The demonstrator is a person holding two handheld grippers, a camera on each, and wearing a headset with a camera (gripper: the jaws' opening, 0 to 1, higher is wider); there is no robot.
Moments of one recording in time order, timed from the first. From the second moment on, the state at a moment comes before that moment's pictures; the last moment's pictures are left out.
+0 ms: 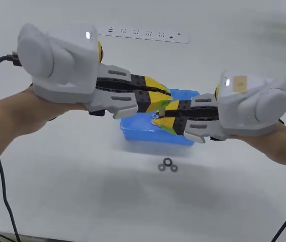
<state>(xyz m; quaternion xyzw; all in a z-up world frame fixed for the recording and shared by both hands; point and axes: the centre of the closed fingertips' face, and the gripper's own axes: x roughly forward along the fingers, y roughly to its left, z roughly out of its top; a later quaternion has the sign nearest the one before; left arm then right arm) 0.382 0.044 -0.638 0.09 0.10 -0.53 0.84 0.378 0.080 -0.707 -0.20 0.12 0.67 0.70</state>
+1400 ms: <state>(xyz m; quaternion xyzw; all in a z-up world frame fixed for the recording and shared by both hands) 0.329 0.036 -0.629 0.13 0.05 -0.52 0.84 0.335 -0.006 -0.730 -0.19 0.19 0.58 0.77</state>
